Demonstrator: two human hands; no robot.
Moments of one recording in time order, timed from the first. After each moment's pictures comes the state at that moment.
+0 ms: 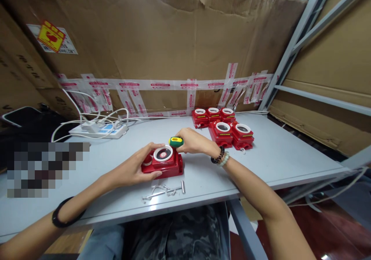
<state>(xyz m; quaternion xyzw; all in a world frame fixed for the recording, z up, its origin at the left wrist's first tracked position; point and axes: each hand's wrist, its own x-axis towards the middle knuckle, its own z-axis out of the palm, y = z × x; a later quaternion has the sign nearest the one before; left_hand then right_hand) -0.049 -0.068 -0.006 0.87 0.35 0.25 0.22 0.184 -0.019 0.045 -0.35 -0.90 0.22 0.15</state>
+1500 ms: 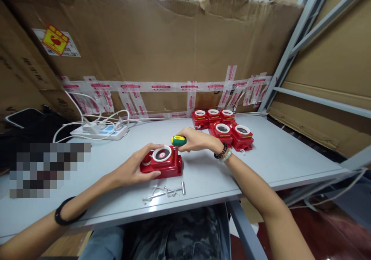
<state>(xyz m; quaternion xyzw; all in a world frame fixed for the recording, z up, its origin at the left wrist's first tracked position) -0.054 -0.064 -0.010 0.87 0.35 0.27 0.22 0.195 -0.007 0.046 -0.31 -0.90 0.28 0.13</state>
